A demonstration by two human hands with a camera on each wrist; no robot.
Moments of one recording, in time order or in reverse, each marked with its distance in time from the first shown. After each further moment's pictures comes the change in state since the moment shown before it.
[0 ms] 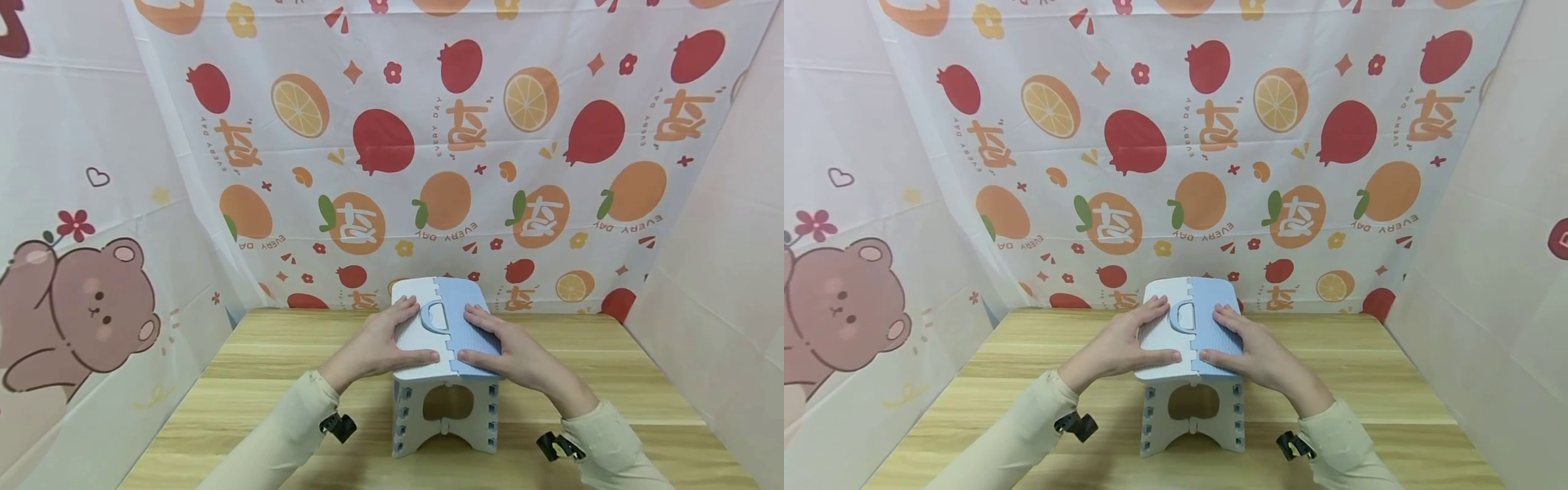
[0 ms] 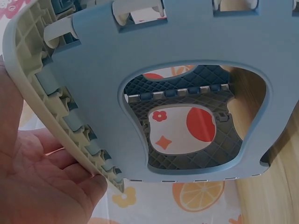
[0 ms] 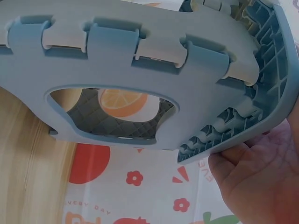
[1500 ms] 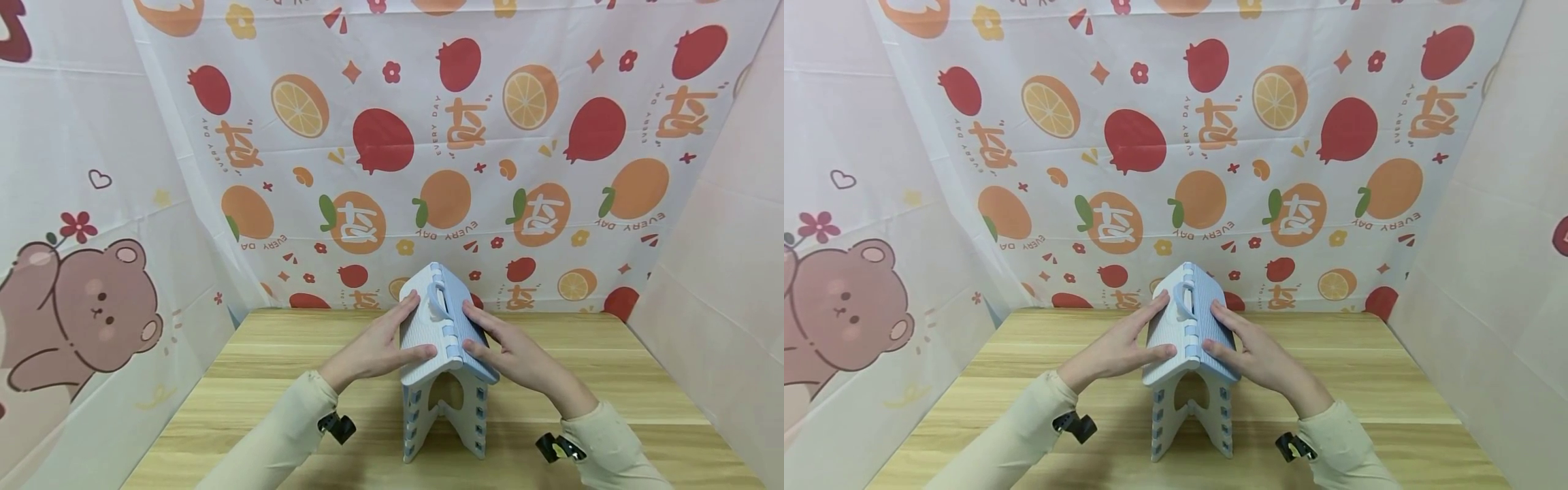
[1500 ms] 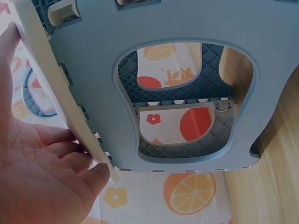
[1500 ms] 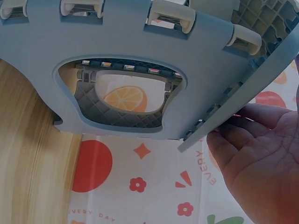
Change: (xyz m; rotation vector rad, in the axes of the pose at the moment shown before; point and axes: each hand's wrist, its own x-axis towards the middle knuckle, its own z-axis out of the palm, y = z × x) left_hand -0.005 -0.004 0.000 -0.066 -0.074 0.039; right_hand -0.004 0.008 0.004 0.097 0.017 -0.115
